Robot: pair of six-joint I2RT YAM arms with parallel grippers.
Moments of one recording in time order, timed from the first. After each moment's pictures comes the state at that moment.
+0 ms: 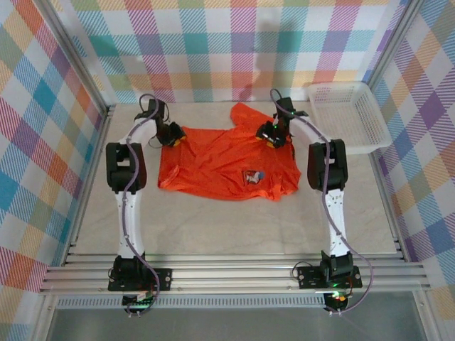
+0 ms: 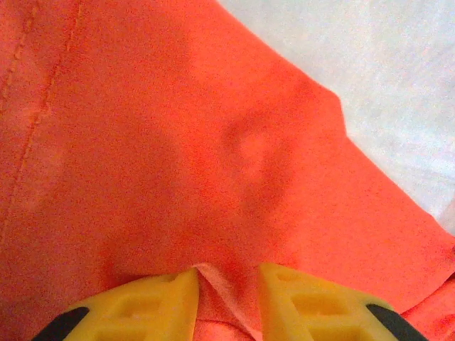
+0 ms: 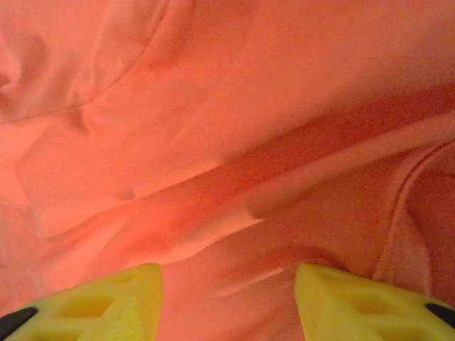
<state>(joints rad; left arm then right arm) -0.04 2.47 2.09 -0.72 0.36 -0.65 0.22 2.46 2.09 -0.73 -0.35 0.61</state>
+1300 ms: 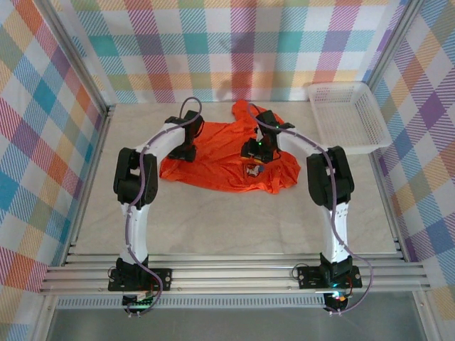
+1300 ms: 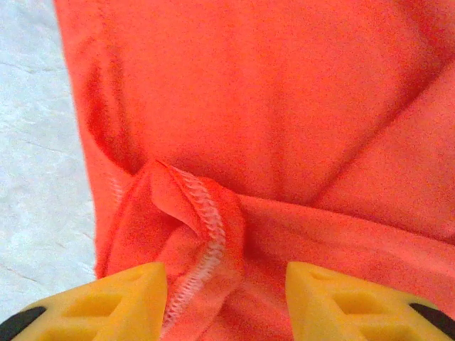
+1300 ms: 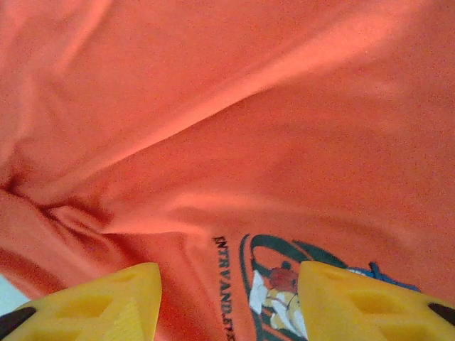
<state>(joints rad) -0.32 2.18 1.79 -1.03 -0.36 -0.25 0.41 2.14 1.65 -0.66 -0.30 0.54</state>
